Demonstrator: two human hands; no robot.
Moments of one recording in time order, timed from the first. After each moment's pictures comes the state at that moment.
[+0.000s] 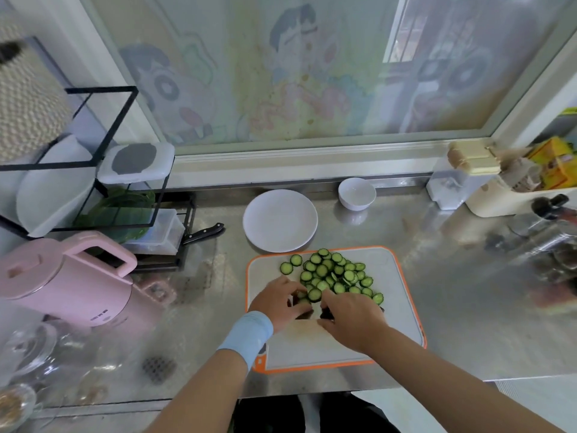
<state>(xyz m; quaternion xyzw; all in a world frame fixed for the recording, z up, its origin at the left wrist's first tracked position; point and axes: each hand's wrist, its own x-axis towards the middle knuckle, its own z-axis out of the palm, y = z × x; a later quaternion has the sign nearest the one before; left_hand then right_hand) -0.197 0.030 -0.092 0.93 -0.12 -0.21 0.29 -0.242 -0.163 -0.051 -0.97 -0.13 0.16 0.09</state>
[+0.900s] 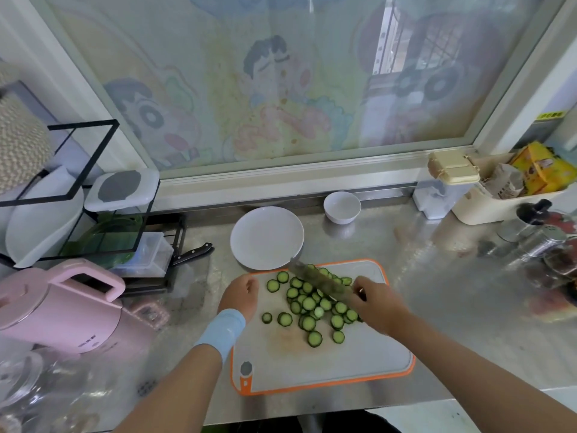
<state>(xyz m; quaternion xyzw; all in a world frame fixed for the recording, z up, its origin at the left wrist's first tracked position) -0.158 0.039 -0.076 0.93 0.12 -0.12 0.32 -0.209 -0.256 -0.047 -0.95 0.07 0.17 0.26</state>
